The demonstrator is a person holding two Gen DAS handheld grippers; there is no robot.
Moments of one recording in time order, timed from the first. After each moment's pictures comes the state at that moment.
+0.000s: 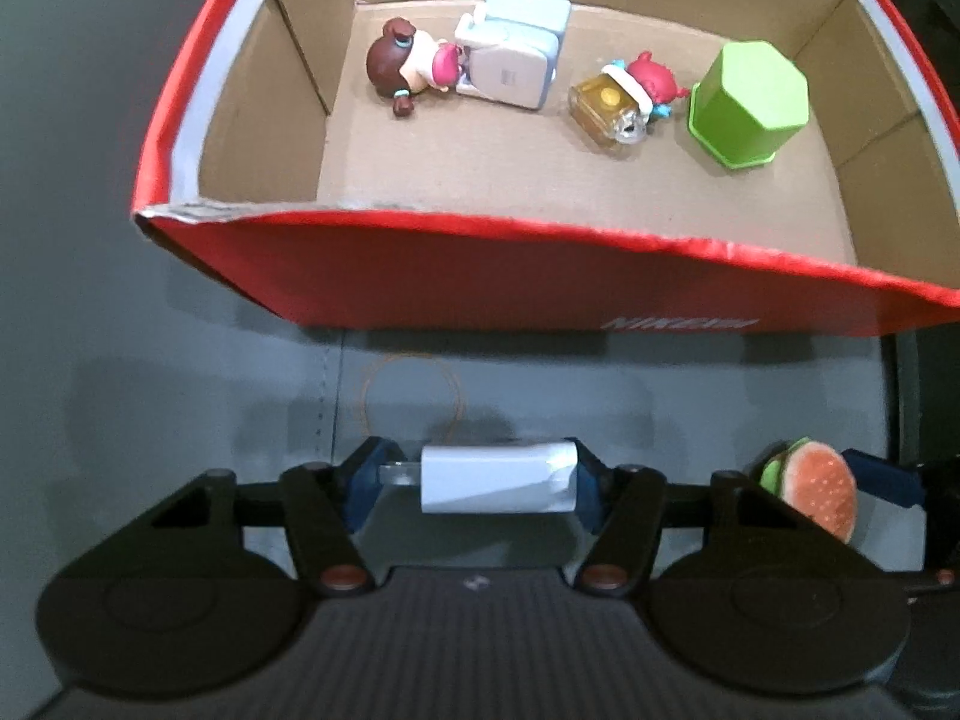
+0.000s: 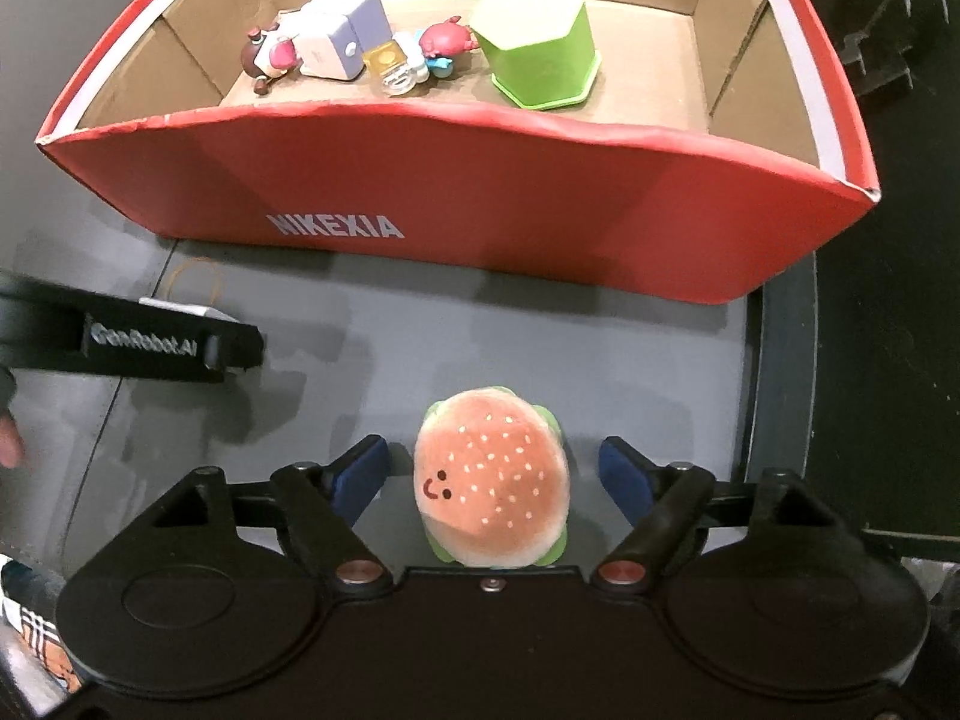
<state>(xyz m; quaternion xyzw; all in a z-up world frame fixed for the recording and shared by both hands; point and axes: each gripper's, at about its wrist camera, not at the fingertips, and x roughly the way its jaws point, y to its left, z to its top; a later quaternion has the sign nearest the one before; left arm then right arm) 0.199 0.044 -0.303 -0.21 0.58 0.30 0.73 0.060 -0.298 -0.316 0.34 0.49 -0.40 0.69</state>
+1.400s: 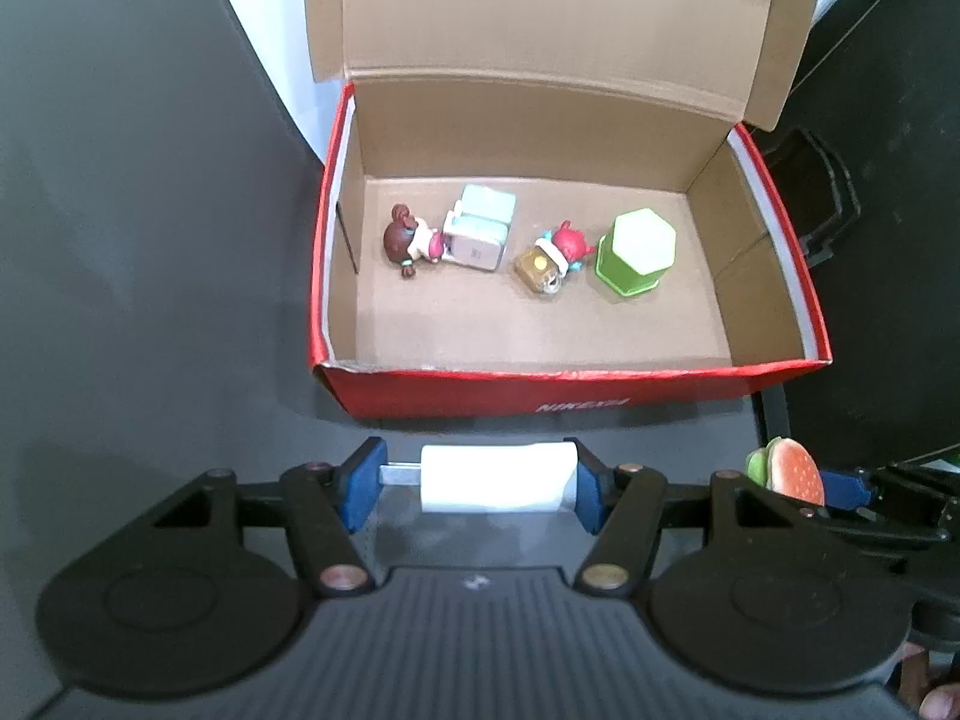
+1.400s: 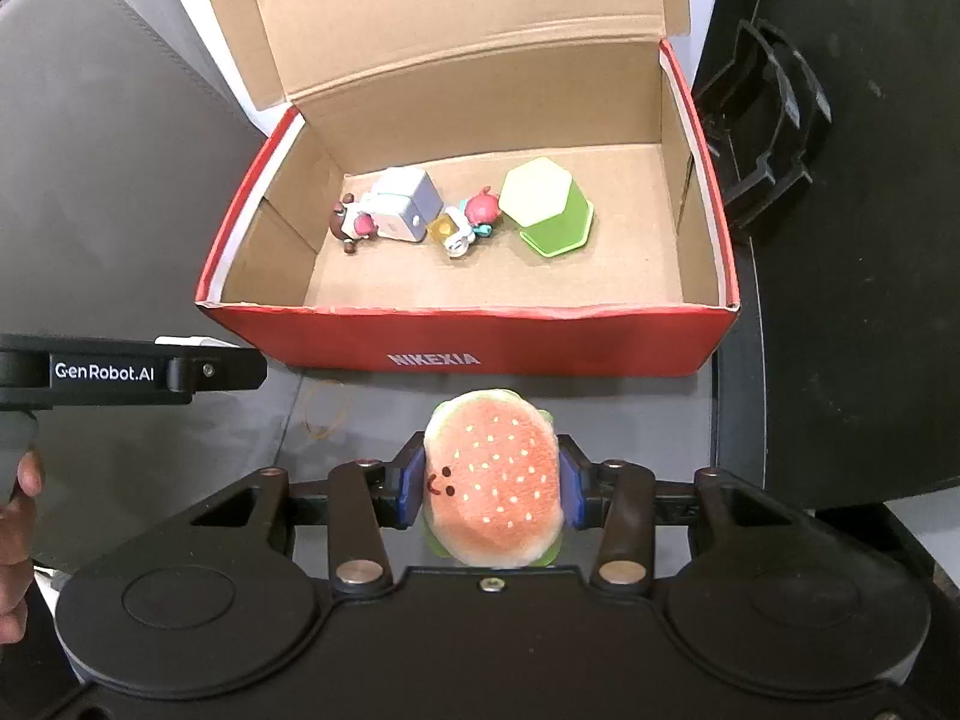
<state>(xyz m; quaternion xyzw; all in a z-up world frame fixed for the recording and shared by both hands) 0.176 0.032 -0.187 -0.16 0.51 0.26 0.81 0.028 -0.286 -0.210 0.38 0.37 -0.42 0.74</state>
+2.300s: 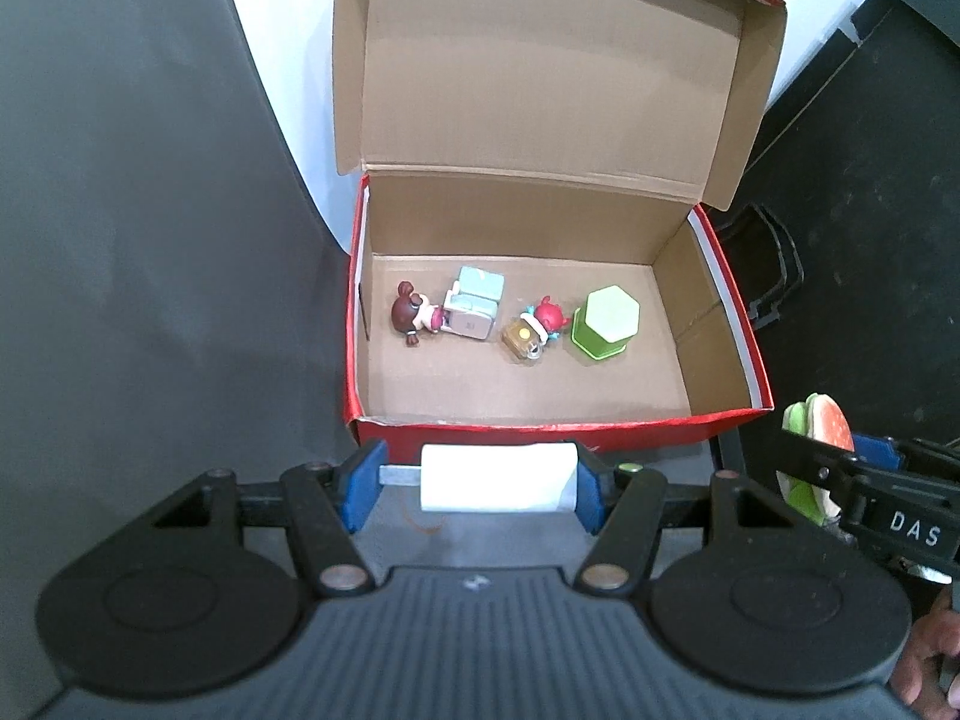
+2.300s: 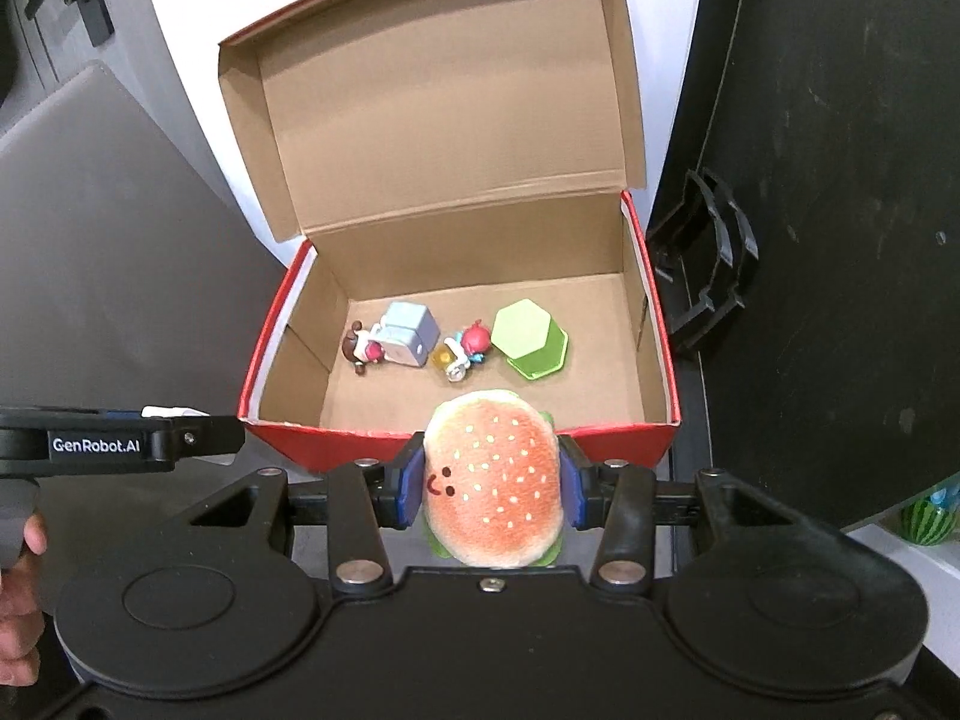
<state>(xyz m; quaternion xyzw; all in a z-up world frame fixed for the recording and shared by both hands) 0.150 0.032 -0.137 -0.15 0.45 0.26 0.84 0.021 -0.262 -0.147 0.34 0.29 -0.49 0.75</state>
